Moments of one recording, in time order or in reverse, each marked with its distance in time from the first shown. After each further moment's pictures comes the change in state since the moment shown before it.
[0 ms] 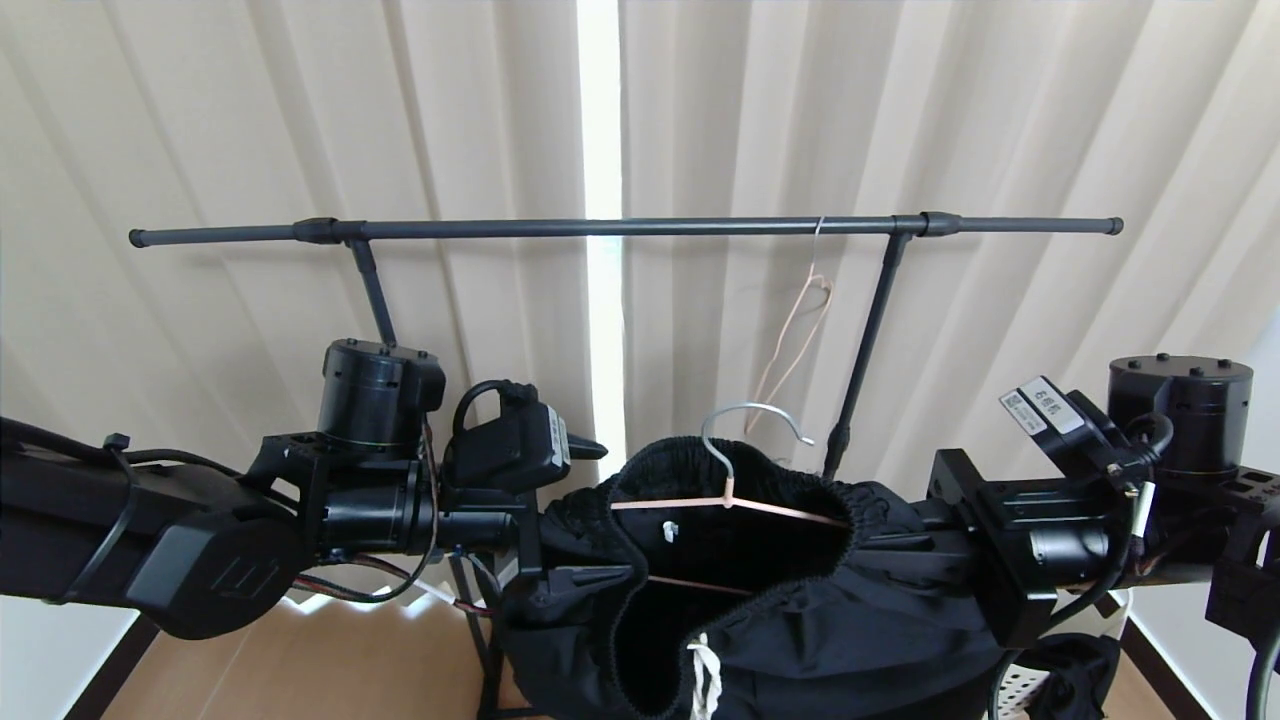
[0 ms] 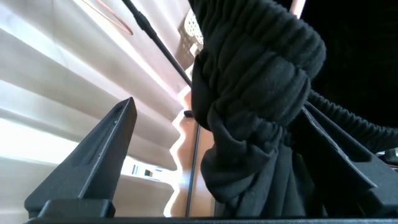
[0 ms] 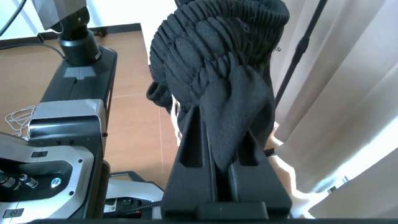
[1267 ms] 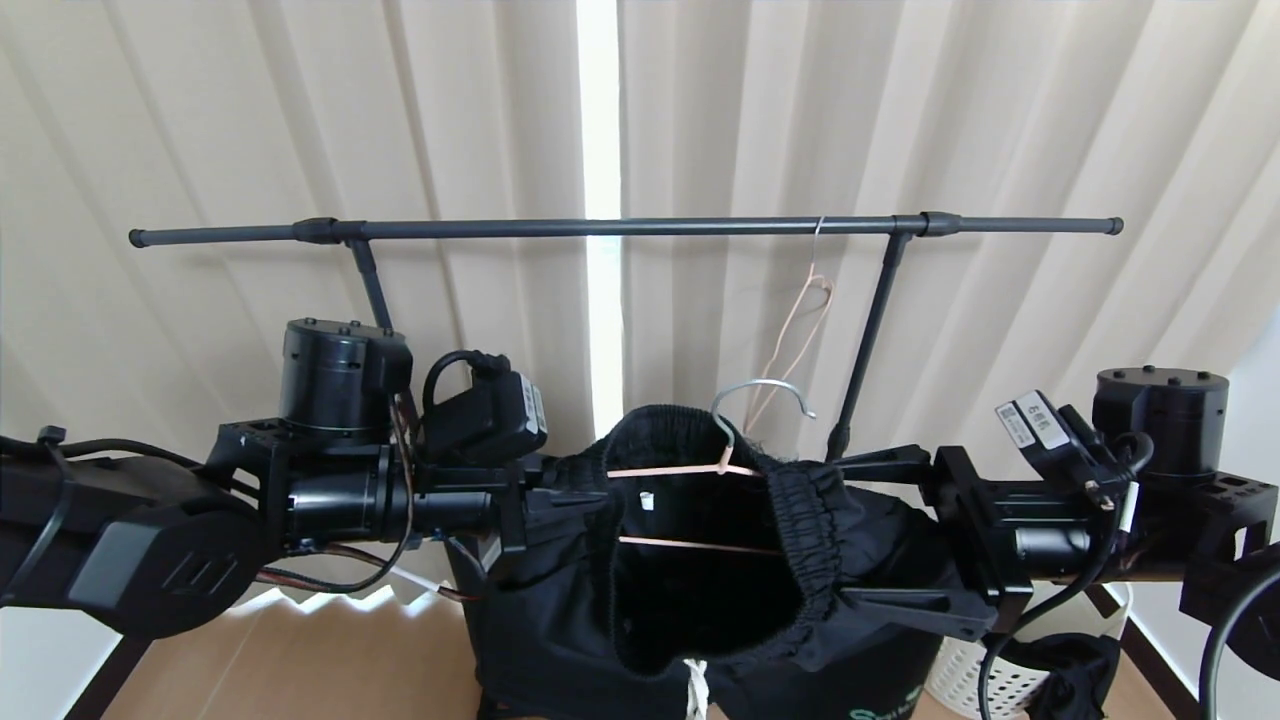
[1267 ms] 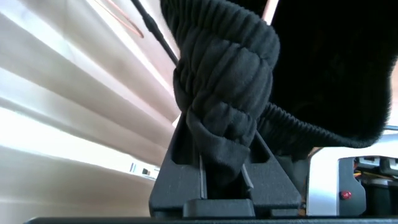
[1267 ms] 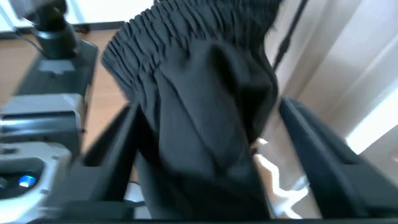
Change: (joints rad) left arm 0.026 -0.063 0.003 -0.001 0.000 -0.076; right arm -0.062 0.073 0.013 -0.058 -0.007 -0.124
